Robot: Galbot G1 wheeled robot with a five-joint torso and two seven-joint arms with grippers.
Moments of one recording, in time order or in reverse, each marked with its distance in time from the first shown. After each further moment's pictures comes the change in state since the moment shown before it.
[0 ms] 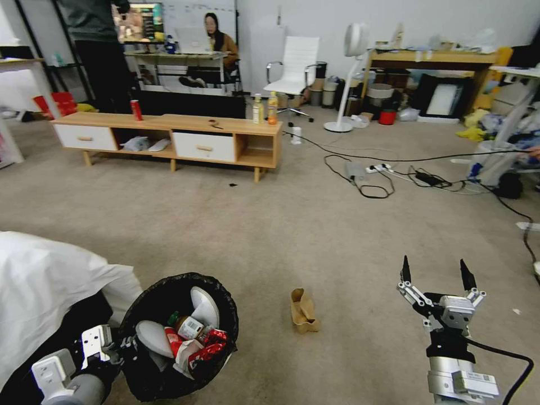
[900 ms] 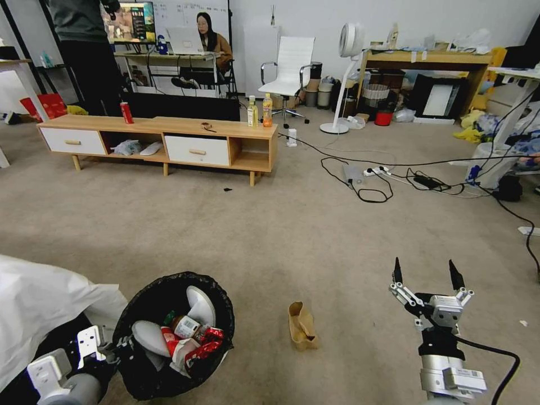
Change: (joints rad) left arm -0.001 0.001 -0.016 0.005 -0.010 0.000 -0.004; right arm 0.025 0.001 -0.023 -0.035 0.000 0.010 -0.016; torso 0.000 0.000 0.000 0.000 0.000
